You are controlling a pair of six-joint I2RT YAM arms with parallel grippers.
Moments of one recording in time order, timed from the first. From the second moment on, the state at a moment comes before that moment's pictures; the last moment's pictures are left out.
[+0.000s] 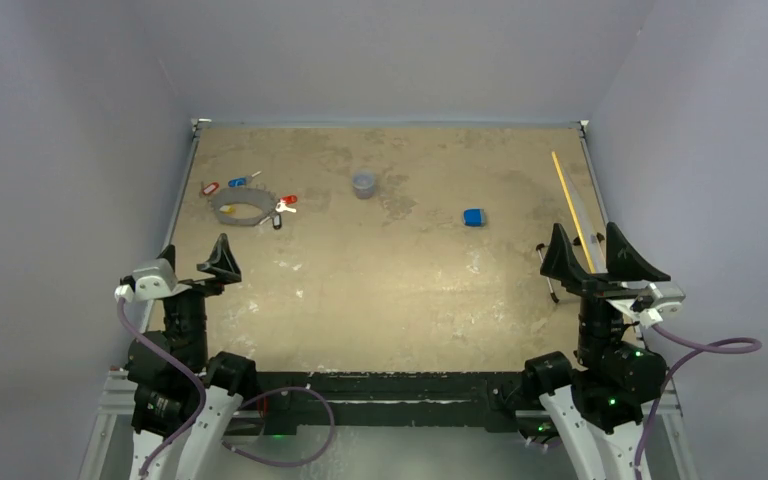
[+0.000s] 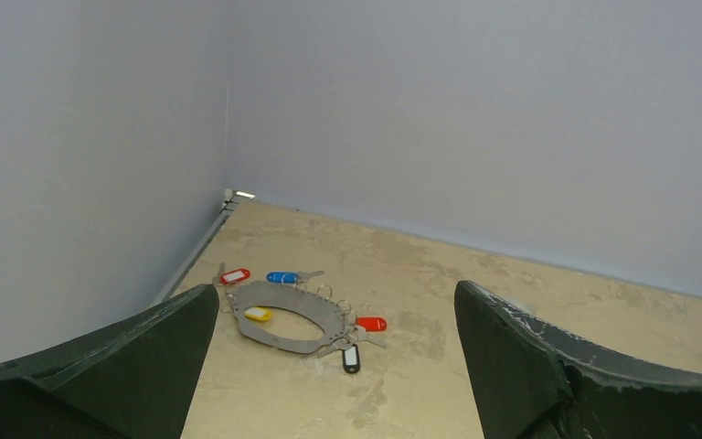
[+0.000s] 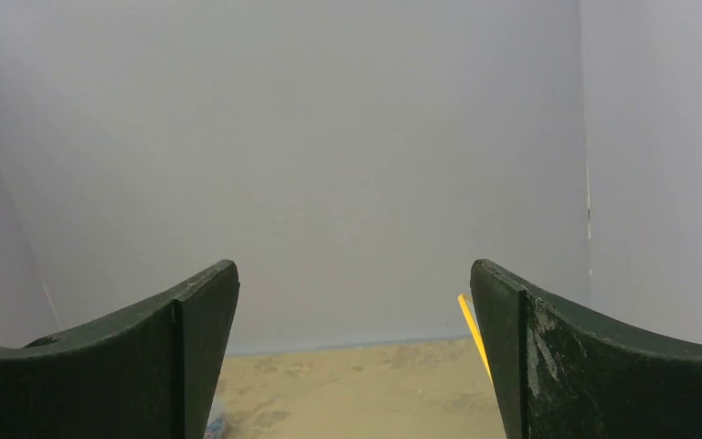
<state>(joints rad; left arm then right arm) -0.27 0.01 0.56 -0.24 -0.44 -0.07 0.28 0.01 0.49 0.16 0.21 0.07</state>
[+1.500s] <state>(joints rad) -0.16 0.82 0.45 0.01 -0.32 -0.79 0.49 0.01 0.48 0.14 0.25 0.08</state>
